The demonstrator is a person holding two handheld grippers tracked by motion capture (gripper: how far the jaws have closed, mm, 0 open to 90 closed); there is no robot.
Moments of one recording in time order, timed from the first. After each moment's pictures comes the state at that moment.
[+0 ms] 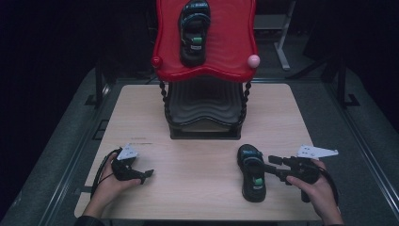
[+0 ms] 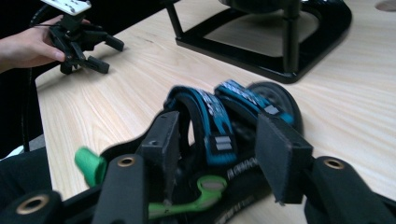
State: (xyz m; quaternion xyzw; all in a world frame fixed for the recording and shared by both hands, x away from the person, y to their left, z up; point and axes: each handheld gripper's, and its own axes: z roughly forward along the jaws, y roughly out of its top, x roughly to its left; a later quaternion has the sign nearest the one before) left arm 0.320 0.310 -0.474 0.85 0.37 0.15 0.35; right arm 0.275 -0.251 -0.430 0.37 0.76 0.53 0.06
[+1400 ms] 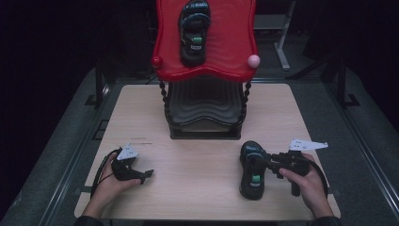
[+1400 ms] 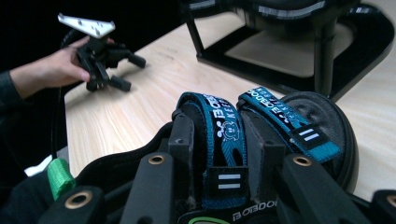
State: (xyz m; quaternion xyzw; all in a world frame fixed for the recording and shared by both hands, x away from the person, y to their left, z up) left arm 0.320 0.310 -0.474 0.85 0.36 0.15 0.35; right arm 0.293 -0.234 -0.426 0.35 0.75 0.56 0.02
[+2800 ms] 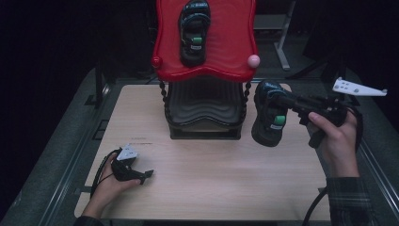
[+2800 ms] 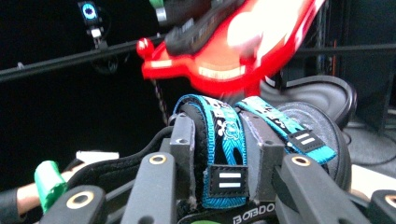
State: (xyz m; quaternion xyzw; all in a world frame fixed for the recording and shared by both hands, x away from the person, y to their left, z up) left arm 0.319 0.311 -0.474 0.85 0.36 0.15 0.35; right arm 0.325 -0.258 -0.255 0.32 0.67 0.66 0.13
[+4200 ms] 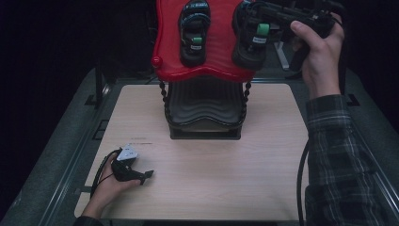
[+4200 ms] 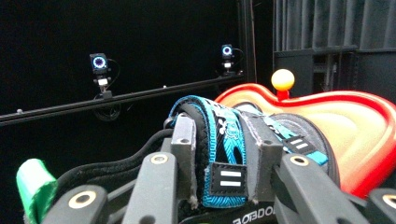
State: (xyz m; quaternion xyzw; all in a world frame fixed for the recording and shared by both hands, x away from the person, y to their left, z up) left arm 0.318 0.310 -0.474 0.85 0.36 0.15 0.35; right arm 0.419 -0.198 -0.112 0.26 0.64 0.70 0.17
